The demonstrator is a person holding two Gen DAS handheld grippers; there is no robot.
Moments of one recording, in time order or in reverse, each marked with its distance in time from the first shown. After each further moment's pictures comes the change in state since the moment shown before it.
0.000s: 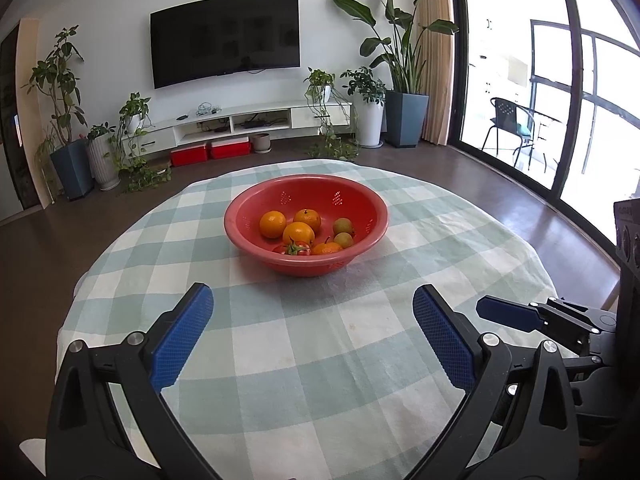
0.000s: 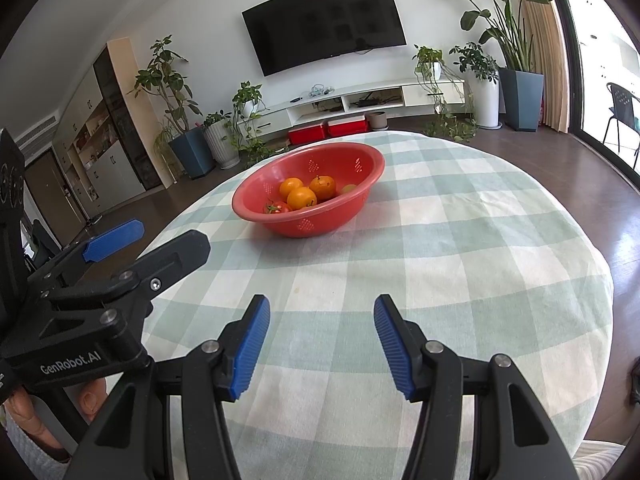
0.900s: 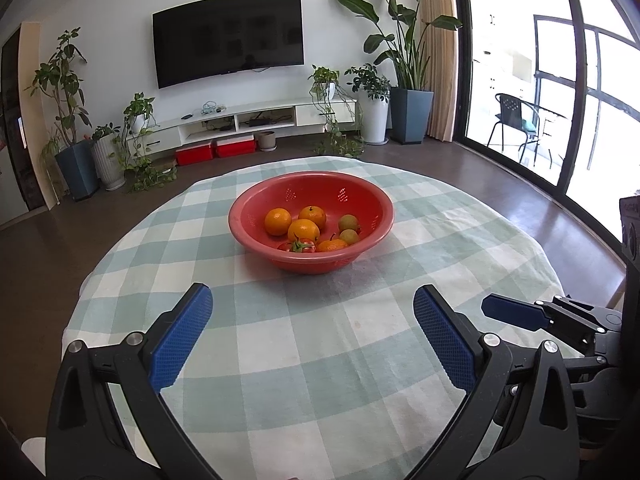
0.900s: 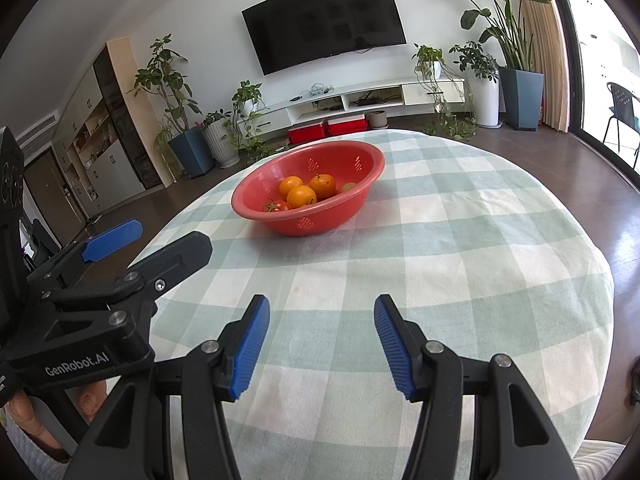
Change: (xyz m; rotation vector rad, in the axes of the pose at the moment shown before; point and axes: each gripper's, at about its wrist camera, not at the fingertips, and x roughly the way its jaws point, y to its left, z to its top) left arm 0.002 -0.001 -0.001 0.013 0.009 0.030; right arm 0.000 -0.001 0.000 0.001 0.001 -0.001
